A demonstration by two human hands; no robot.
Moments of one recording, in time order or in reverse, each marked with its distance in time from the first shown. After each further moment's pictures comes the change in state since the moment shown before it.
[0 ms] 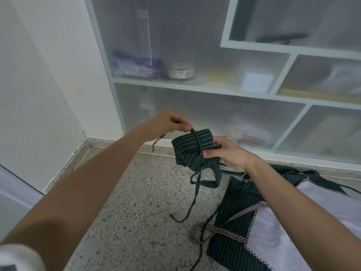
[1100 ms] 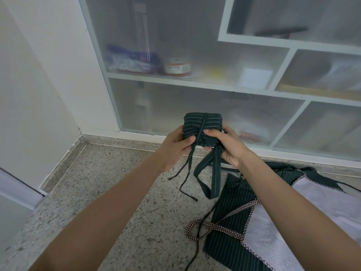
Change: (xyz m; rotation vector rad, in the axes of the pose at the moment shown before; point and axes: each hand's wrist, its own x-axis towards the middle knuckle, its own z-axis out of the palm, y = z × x) left_hand -0.022 -0.014 0.078 -0.809 0.137 -0.140; right_hand 0.007 -0.002 0.000 0.386 0.435 -0.045
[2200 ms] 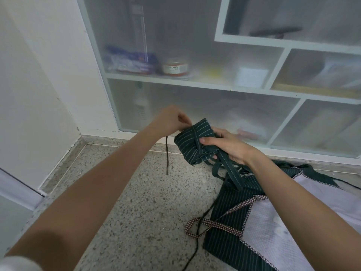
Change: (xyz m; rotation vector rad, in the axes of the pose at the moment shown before) left_hand 0.028 0.061 -0.003 1.066 0.057 0.103; right_hand -0.020 -0.015 -0.002 -0.466 -0.286 0.078
